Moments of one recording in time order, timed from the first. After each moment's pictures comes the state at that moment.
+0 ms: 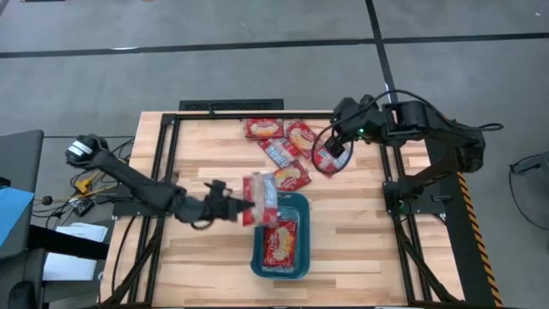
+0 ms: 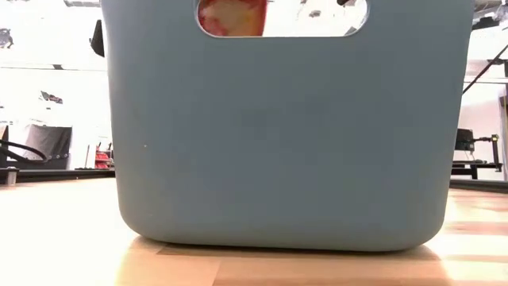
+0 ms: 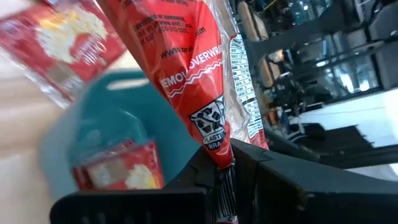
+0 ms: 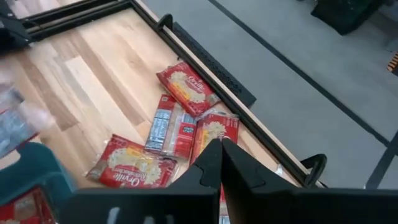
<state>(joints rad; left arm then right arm) -0.49 1.27 0.73 0.27 -0.73 -1.32 -0.03 1.39 1.82 -1.28 0.59 0.40</state>
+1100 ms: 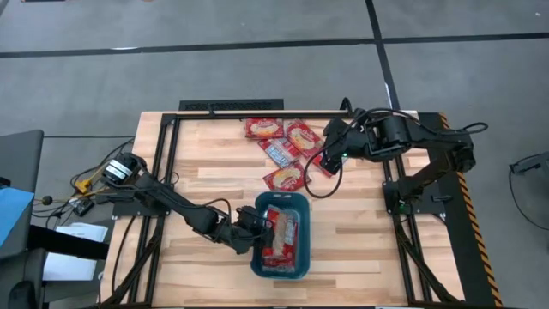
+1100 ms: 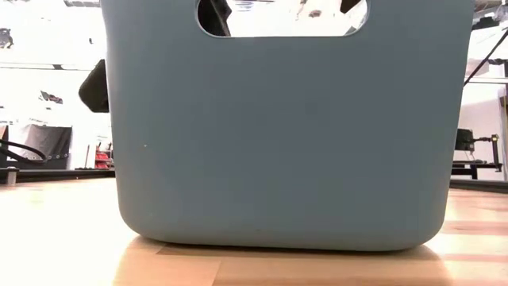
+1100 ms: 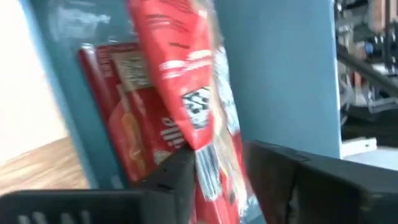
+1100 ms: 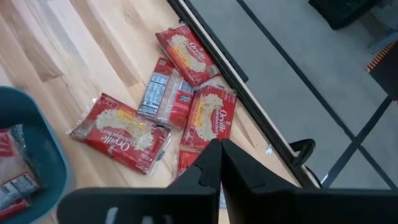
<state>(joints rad) -0.47 1.72 1.03 0.02 -0.45 -1.62 0.07 1.48 1.81 -1.41 0.66 0.45</state>
